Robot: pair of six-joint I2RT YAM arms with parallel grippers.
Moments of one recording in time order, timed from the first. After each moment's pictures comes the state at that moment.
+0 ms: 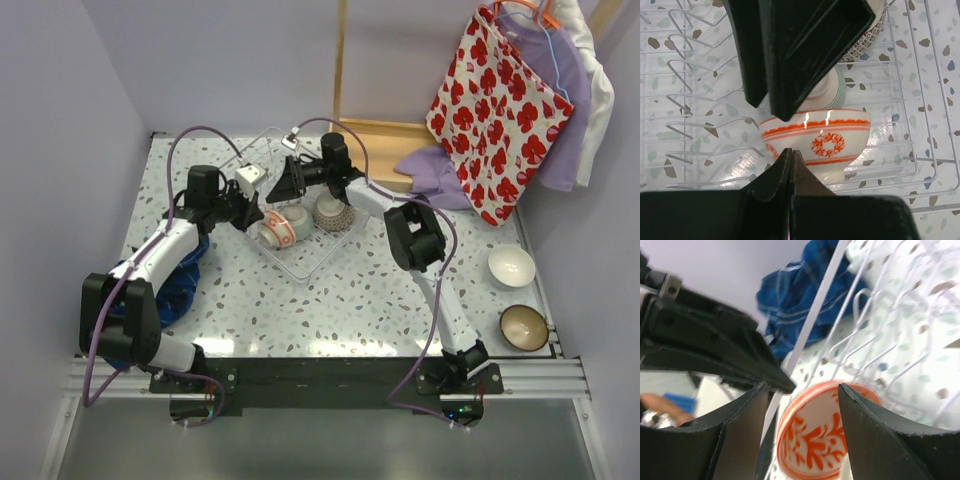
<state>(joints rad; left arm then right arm) -0.16 1.44 0.97 -0.22 0.55 0.33 0.53 2.55 2.04 0.39 -1.24 0.88</state>
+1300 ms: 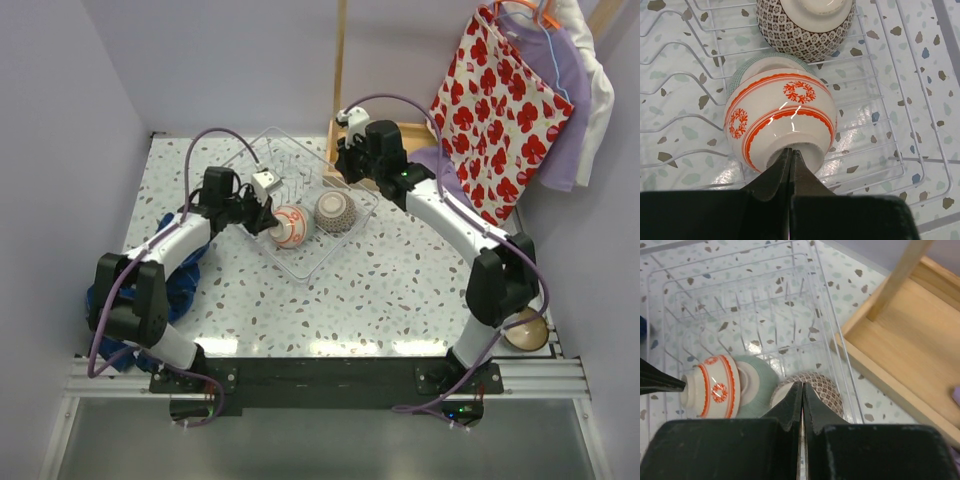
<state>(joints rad) -0.21 1.55 0.99 -0.19 0.64 0.36 0.51 1.76 1.53 -0.19 -0.12 0.00</state>
